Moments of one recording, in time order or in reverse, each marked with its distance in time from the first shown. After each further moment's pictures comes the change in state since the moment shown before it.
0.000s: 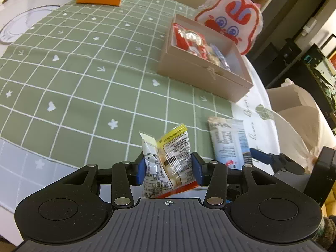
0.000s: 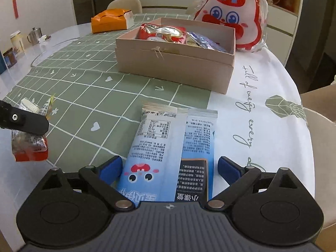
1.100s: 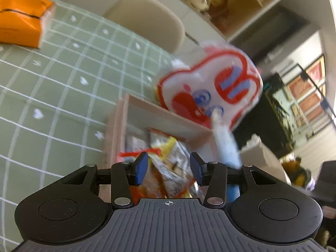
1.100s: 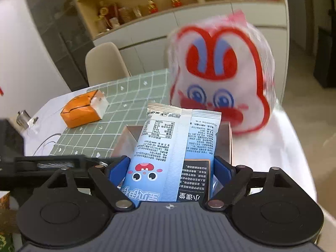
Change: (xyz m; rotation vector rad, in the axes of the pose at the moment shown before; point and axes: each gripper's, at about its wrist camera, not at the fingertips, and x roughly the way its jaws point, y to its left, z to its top) left arm 0.143 0.008 0.240 -0.043 -0.081 -0.342; right arm 0.068 -0.097 0.217 0.311 -0.081 0.119
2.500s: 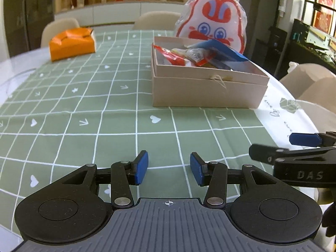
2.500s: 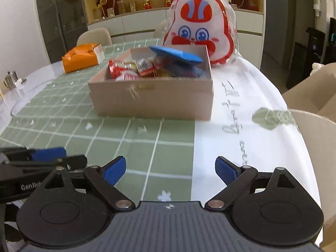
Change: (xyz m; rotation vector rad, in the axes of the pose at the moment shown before) left arm -0.084 -0.030 -0.233 0.437 -0.117 0.433; right arm -0.070 0.036 -0.211 -0.124 -0.083 -0.203
